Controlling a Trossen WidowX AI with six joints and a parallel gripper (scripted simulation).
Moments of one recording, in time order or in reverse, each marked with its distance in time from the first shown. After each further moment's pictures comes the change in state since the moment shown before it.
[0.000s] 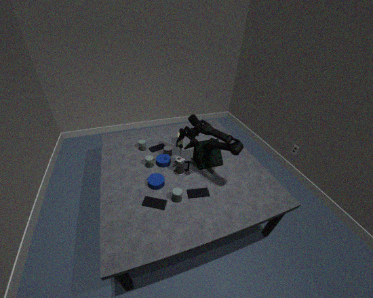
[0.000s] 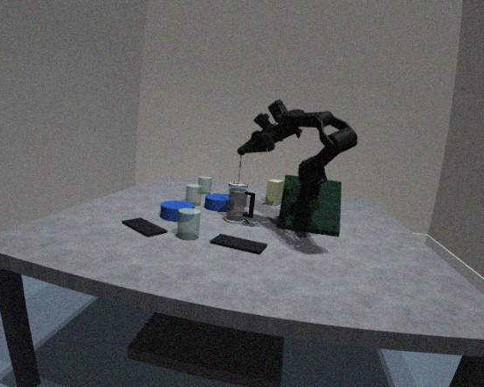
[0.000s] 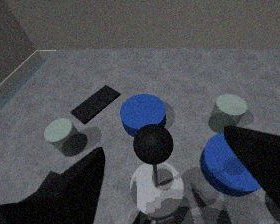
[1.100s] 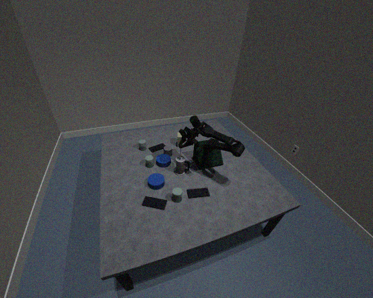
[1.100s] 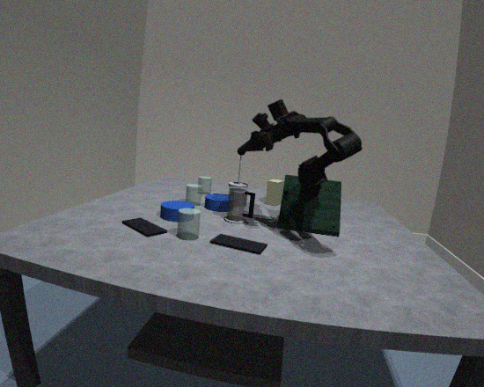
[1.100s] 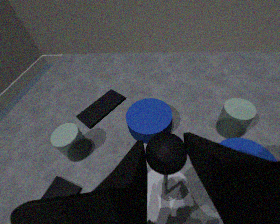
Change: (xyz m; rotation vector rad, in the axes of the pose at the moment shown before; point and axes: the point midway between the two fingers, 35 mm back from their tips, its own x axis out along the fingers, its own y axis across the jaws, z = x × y) arm 0.006 0.007 0.005 0.012 -0.023 0.018
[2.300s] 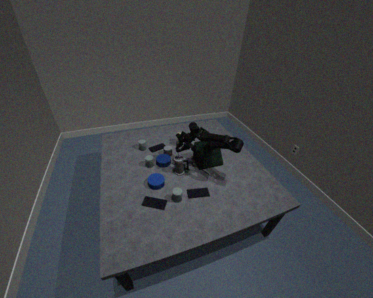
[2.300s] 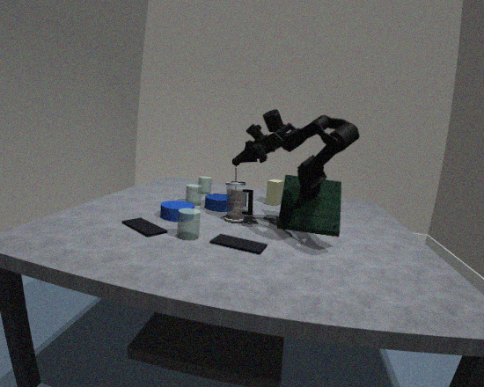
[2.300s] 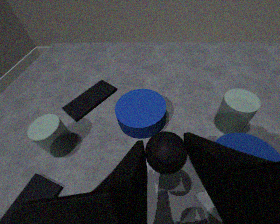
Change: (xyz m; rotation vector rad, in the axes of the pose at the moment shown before) arm 0.033 -0.016 -0.030 -0.011 0.023 -0.003
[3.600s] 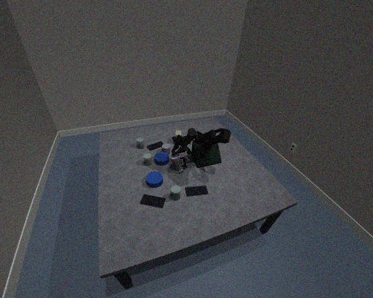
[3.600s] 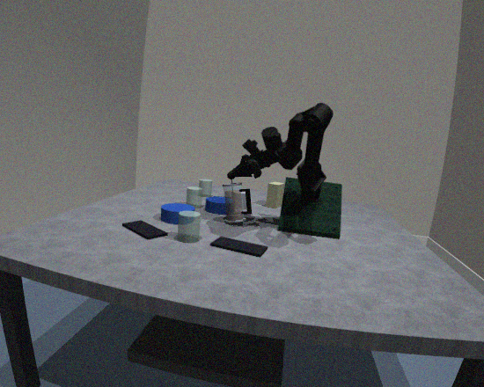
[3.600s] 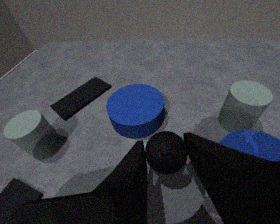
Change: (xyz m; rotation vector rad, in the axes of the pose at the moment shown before) arm 0.035 -0.008 -0.031 -0.003 -0.040 -0.001
